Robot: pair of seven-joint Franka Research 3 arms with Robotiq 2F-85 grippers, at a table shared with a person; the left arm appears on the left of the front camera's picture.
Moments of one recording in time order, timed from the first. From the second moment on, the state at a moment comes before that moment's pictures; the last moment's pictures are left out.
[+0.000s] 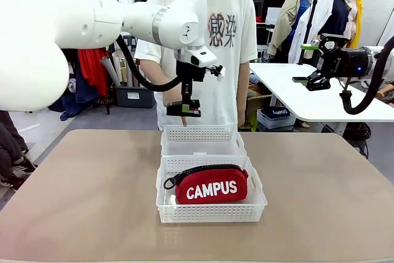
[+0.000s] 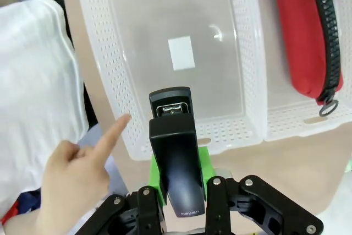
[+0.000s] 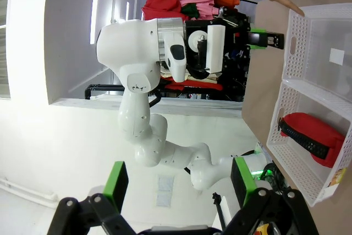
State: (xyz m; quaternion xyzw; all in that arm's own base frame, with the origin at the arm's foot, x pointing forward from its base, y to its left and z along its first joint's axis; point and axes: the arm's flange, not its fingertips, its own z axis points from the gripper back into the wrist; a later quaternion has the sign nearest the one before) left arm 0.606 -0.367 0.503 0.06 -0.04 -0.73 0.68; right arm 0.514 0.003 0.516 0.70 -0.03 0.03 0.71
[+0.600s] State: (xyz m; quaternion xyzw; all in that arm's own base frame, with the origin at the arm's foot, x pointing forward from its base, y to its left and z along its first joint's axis) left arm 0.610 -0.370 0.501 0.06 -0.03 -0.73 0.68; right arm 0.514 0.003 0.516 0.70 -0.03 0.03 0.71
